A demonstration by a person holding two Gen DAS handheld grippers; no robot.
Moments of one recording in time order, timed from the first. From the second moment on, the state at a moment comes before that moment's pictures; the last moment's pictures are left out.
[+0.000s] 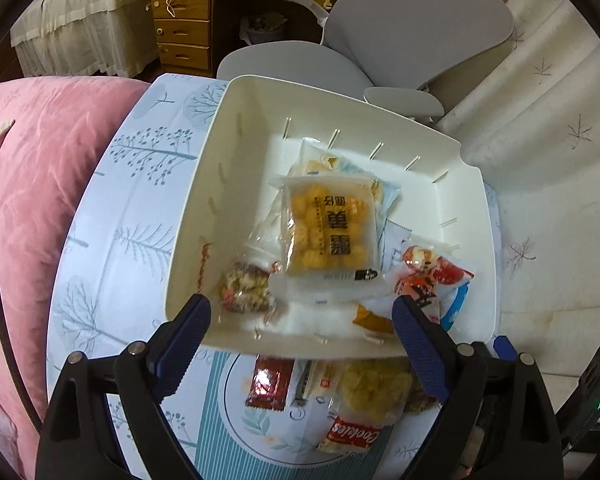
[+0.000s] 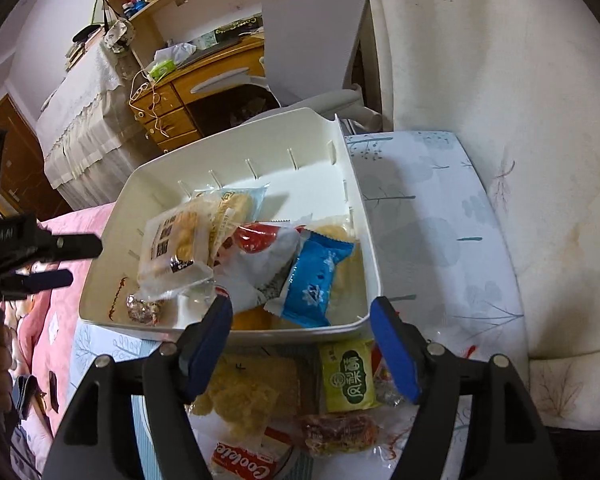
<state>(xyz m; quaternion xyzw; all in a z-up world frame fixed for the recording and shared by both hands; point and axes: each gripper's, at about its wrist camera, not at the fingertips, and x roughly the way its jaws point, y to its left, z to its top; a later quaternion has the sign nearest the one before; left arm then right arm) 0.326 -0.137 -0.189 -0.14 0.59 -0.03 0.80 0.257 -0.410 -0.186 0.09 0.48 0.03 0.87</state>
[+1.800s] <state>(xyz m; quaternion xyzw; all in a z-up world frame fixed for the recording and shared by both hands) 0.238 -0.134 -0.307 -0.06 0.57 -0.14 0.81 0.182 -0.350 -0.244 0.15 0.49 -0.08 0.85</state>
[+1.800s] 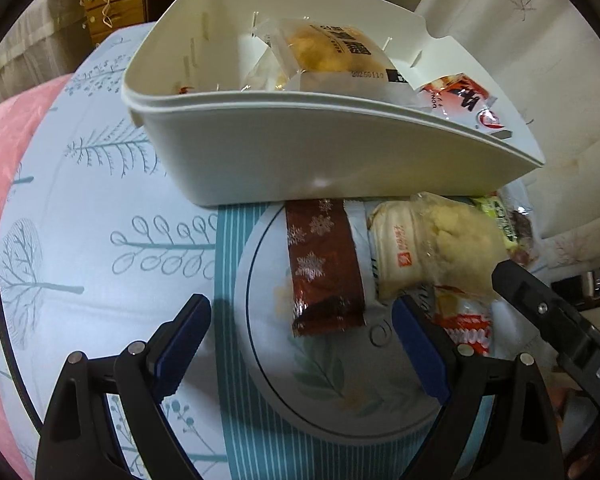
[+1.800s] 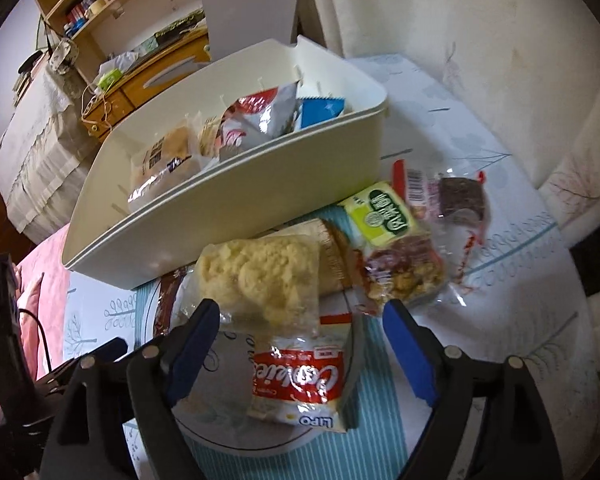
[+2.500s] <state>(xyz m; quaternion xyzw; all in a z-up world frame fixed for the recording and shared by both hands) 0.252 -0.166 -0.316 0.01 0.53 -0.11 0.84 0.219 -0.320 -0.266 0.07 0.51 0.00 0.86</state>
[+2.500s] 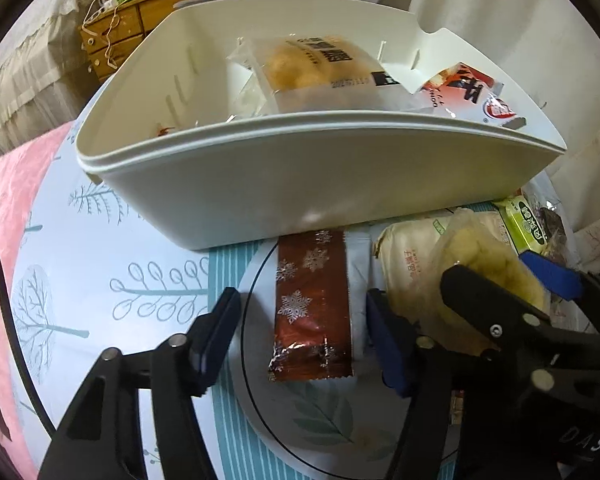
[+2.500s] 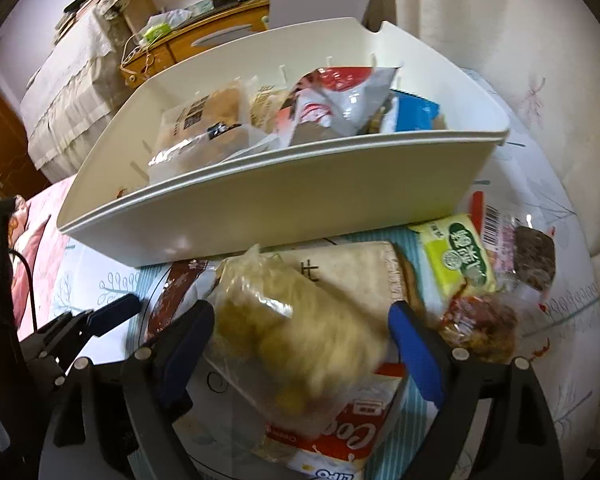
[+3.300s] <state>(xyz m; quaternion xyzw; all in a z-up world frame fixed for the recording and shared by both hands) 0.207 -0.125 -0.280 -0.04 0.52 -0.07 0.85 0.199 -0.311 -0.242 0.06 0.51 0.07 0.86</state>
